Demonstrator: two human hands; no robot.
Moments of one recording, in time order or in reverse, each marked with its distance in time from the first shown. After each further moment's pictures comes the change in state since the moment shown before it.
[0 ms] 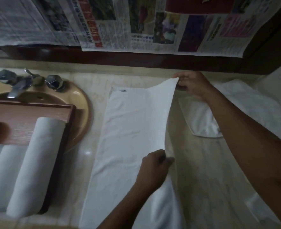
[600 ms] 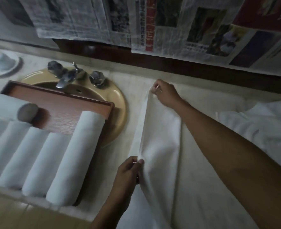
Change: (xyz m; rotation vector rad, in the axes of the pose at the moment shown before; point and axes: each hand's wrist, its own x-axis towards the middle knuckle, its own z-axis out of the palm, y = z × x) left_hand -0.046 -0.104 -0.116 -0.714 0.274 -0.312; right_hand 0.047 -0.009 0.234 -0.613 -0.105 -0.304
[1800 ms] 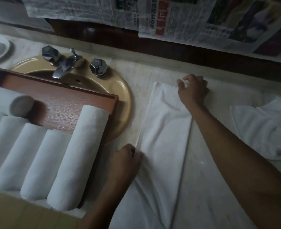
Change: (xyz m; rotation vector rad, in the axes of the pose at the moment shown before) left_hand 0.055 0.016 -0.027 0.861 0.215 0.148; right_hand -0.016 0.042 0.003 -0.325 0.422 0.279
